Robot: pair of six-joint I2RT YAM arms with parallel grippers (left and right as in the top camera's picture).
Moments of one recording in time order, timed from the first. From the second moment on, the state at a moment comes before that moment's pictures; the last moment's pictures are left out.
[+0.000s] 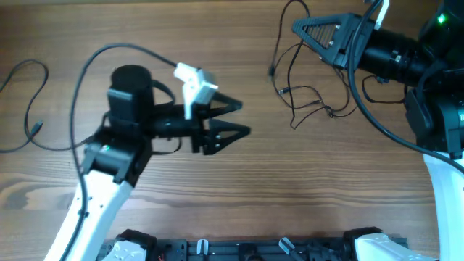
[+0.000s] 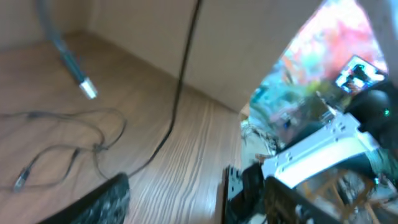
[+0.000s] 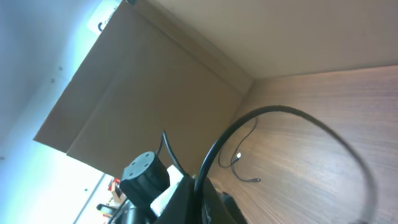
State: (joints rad) left arm -0.33 1.15 1.04 -0.26 1.12 -0.09; right arm 0.15 1.32 1.68 -0.54 -0.95 0.76
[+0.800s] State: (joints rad) left arm -0.56 1.52 1.05 0.43 1.03 -0.46; right arm 0.15 1.32 1.68 -0.54 -1.01 0.76
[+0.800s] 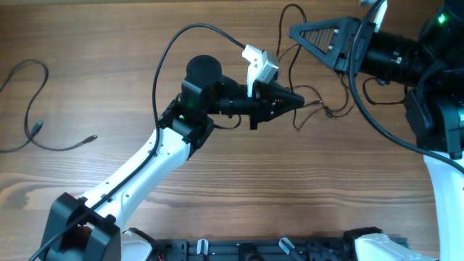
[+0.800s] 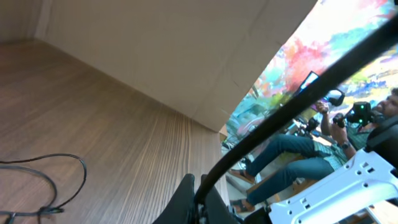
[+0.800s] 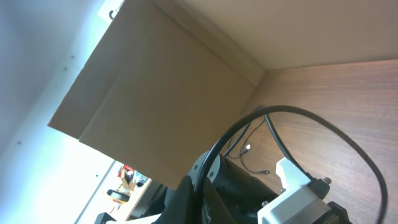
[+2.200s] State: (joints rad) left arm -0.15 0.81 1.12 -0.37 0.39 -0.48; right arm 0.29 1.69 1.62 -1.17 -0.57 0.27
